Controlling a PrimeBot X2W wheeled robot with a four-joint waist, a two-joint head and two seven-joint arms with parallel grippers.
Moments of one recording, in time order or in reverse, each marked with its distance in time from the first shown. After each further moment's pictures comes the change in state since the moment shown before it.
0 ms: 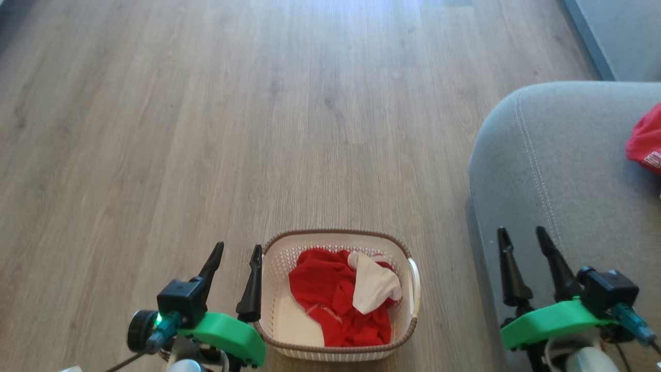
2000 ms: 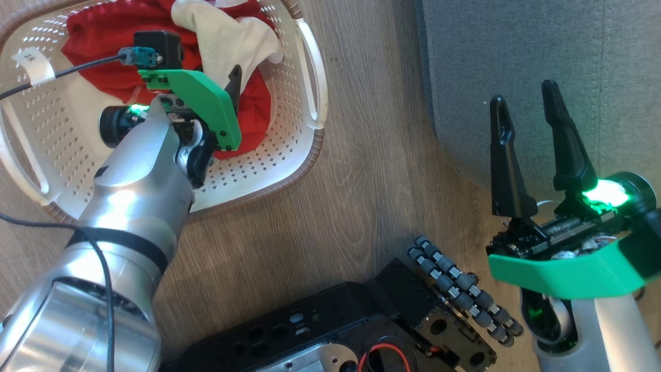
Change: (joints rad) left arm -1.078 -0.009 -0.392 1.036 -0.545 -0.099 0.159; right arm -0.191 0.004 0.142 -0.463 0.028 0.000 0.000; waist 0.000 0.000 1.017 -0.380
